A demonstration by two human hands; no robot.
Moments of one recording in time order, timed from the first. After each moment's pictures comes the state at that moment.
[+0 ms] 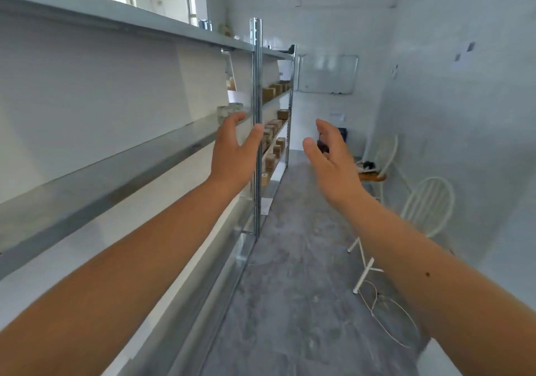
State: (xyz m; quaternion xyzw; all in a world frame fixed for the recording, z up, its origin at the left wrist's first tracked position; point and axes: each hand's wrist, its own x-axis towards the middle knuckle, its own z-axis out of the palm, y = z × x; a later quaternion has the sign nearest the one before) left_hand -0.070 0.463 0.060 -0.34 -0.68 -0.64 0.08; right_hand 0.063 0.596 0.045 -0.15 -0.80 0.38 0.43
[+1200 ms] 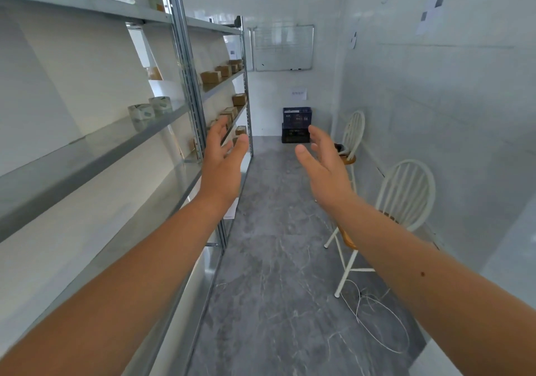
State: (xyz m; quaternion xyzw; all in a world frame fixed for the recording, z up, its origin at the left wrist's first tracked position) left_hand -0.174 0.774 0.008 -0.38 -0.60 -0.70 -0.04; right_hand -0.027 0.898 -0.013 -0.23 -0.75 0.45 0.43
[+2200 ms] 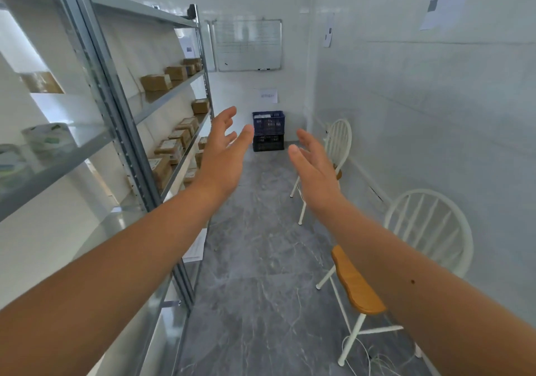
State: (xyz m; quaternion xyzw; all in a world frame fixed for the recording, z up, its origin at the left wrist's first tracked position) left_hand -0.427 1.148 0.009 -0.44 -0.59 -0.66 -0.11; right_hand -0.273 1.228 -0.026 -0.27 -0.70 0.48 0.46
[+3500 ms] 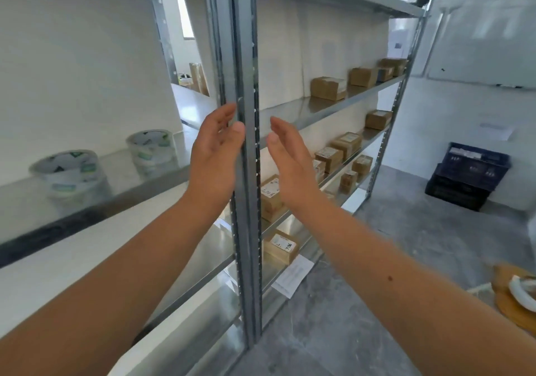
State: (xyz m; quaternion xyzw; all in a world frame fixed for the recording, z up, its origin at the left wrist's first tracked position) left_hand -0.770 1.284 0.020 -0.19 -0.66 -0.70 0.19; right_hand -0.758 1.416 0.000 0.08 -0.73 0.63 0.24
